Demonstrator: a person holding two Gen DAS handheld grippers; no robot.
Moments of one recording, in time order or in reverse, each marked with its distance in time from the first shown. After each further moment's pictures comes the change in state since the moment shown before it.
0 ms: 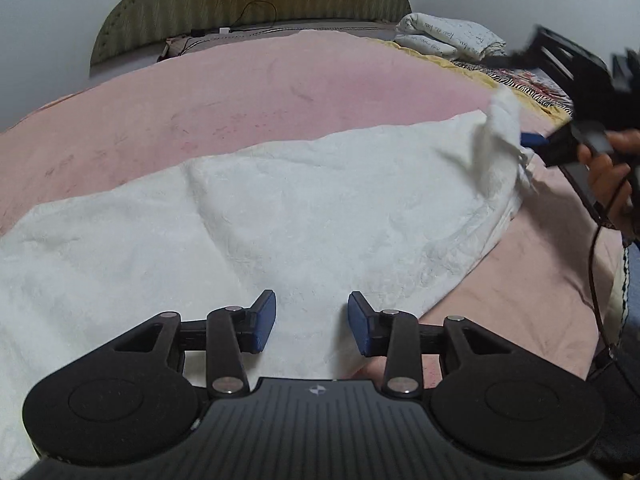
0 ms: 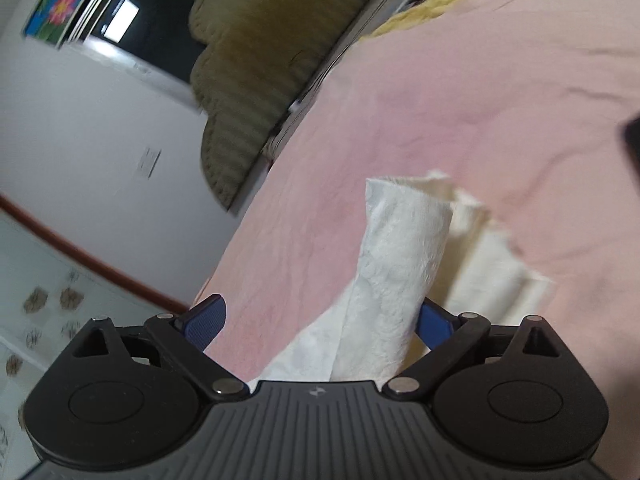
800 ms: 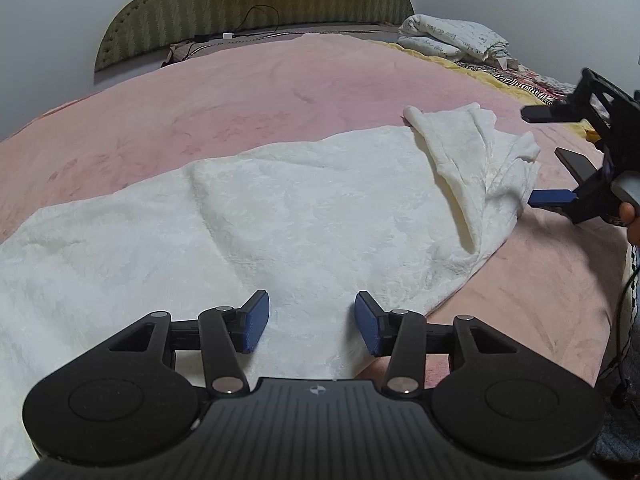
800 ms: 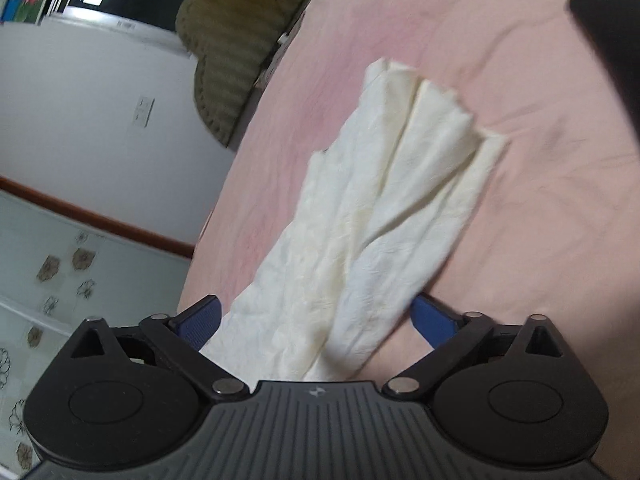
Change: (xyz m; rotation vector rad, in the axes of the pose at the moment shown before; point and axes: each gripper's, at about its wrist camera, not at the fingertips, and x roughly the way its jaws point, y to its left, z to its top) left arm 0.002 -0.001 -0.002 0.004 -0.011 0.016; right arm -0.037 -0.017 -0.030 0.093 0.192 0.013
